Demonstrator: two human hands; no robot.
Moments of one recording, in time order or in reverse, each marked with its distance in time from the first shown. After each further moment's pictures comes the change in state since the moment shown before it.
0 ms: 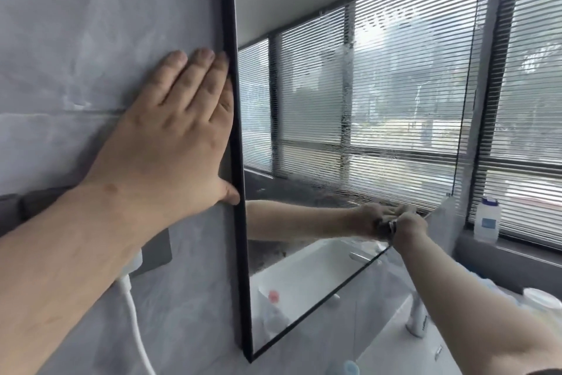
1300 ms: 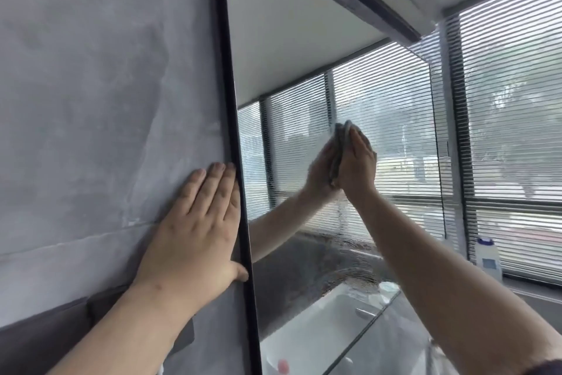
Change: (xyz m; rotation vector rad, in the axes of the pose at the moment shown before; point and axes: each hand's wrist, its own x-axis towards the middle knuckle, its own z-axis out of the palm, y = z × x) left_hand -0.002 -0.002 -0.001 -0.147 -0.089 0.020; right_hand -0.156 -0.115 0.172 -0.574 -0.289 -1.221
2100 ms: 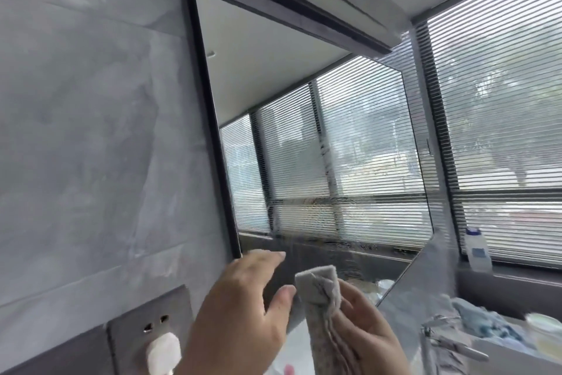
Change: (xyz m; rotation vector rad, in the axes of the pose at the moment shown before) left_hand -0.035 0.063 -0.043 -1.002 0.169 -0.144; right_hand -0.233 -0.093 -0.155 1.167 -0.460 0.705
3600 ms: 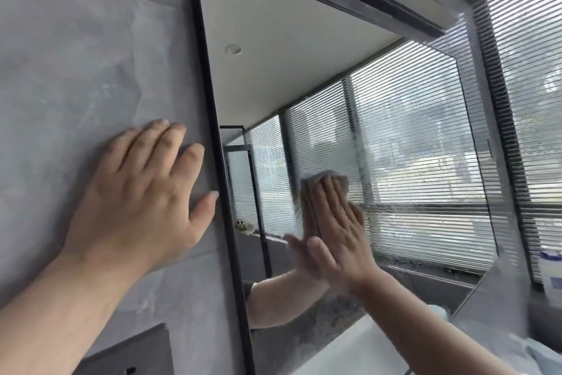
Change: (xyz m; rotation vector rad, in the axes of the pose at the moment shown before) left_hand 0.114 -0.059 -0.074 1.148 0.245 0.232; right_hand 0.210 0.011 -0.020 -1.562 -0.151 -0.982
